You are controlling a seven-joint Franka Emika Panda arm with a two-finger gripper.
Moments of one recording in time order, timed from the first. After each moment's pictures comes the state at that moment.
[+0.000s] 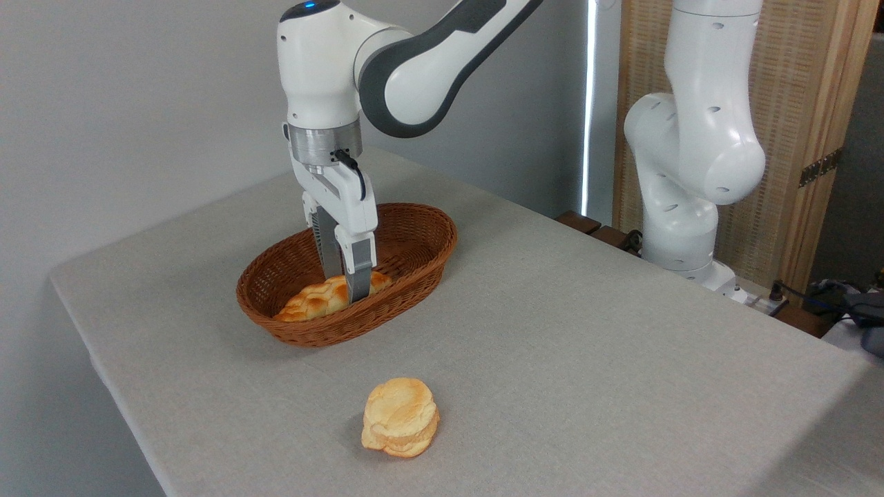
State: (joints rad) arm -0.40 -0.09 -0.02 -2.20 0.01 2.22 0.50
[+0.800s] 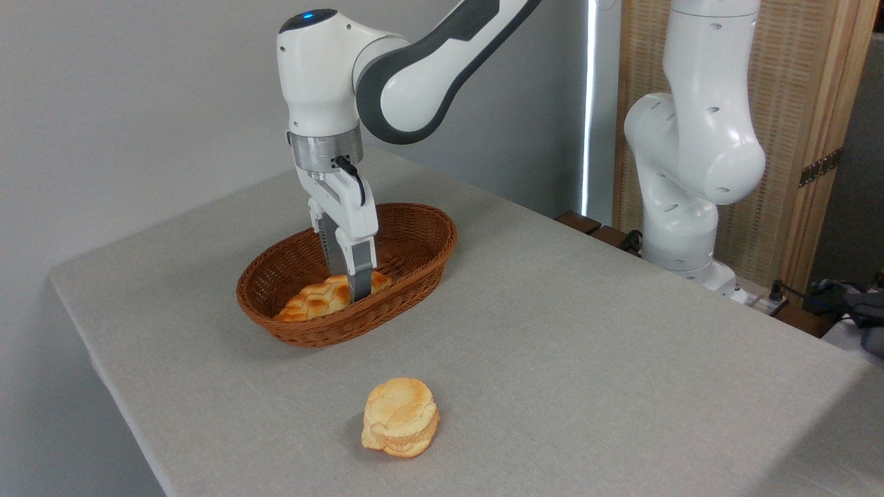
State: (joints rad) arm -0.40 -0.08 -0.03 -2.21 0.01 2.22 0.50
